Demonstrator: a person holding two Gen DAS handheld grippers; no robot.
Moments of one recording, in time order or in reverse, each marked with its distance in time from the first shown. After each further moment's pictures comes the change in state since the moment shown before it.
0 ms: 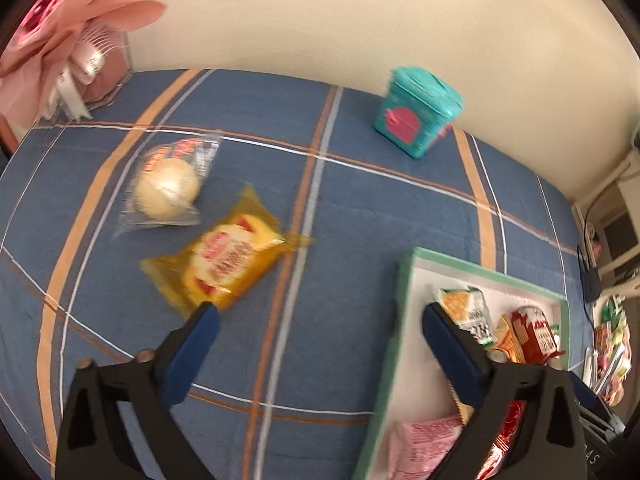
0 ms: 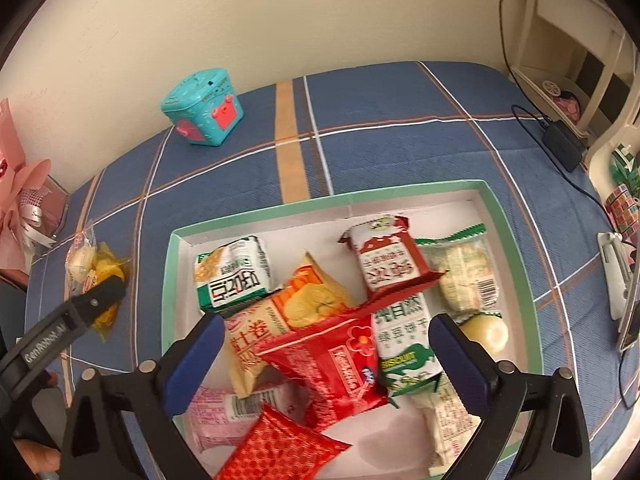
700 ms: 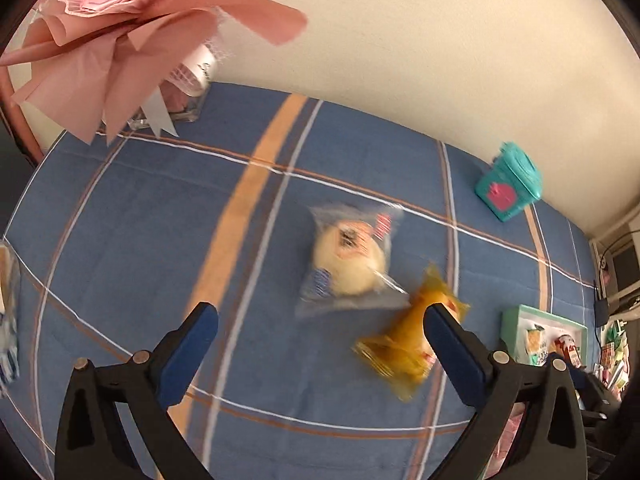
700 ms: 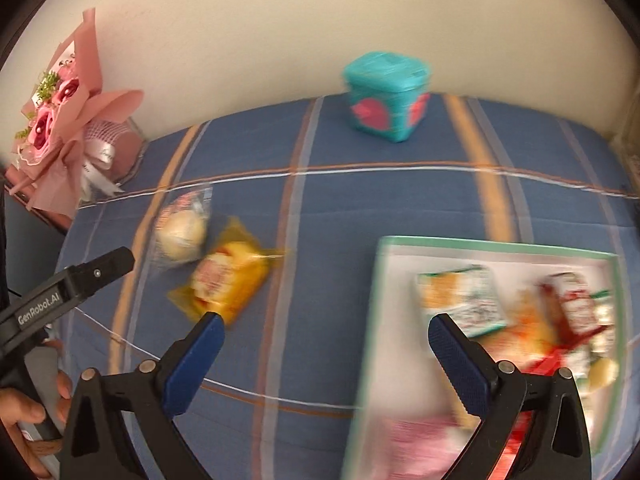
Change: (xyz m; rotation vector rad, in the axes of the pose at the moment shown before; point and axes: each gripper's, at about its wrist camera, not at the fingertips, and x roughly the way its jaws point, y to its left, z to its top) left arm -0.026 0.151 0.062 -0.035 0.005 0.013; right arm 0.023 0.174 0.003 -0.201 0.043 0.179
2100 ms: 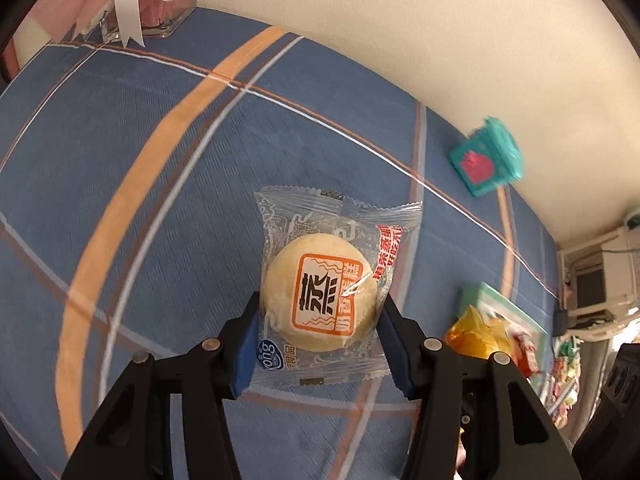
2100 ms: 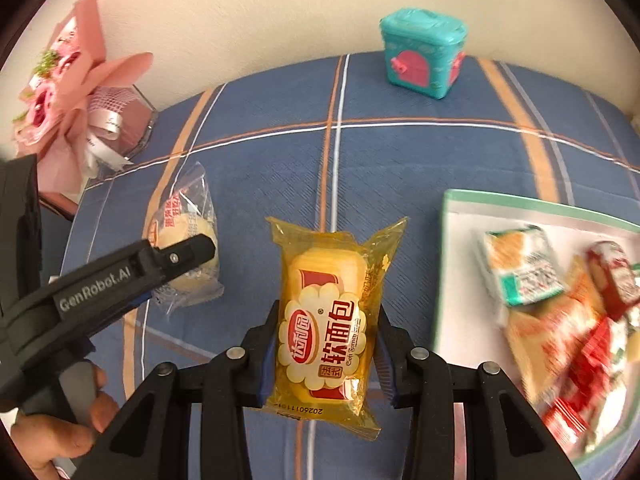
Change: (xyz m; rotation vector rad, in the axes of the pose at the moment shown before) left arm 0.033 -0.035 -0.040 -0.161 0.135 -0.168; right arm -0.001 0.008 -0.034 -0.010 0.065 0.000
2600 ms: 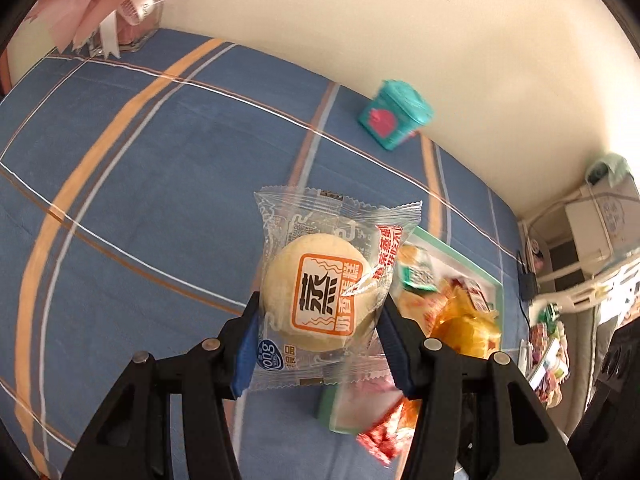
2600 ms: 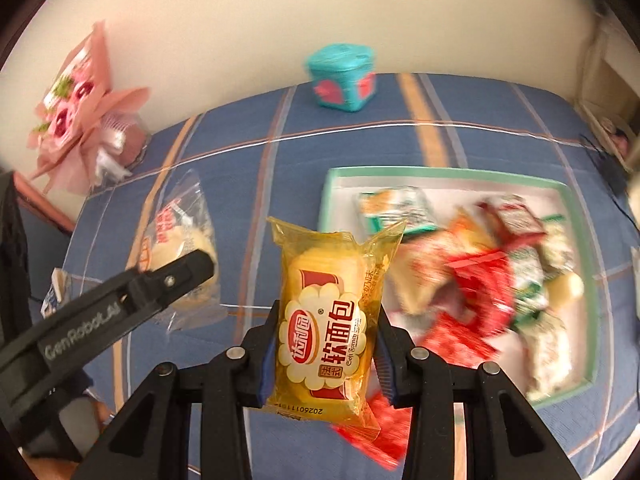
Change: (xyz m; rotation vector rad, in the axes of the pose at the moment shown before) left arm -0.044 -0.079 -0.094 0.075 -0.069 -0.059; right arm -0.082 -0.077 -0.058 0.077 -0.099 -0.061
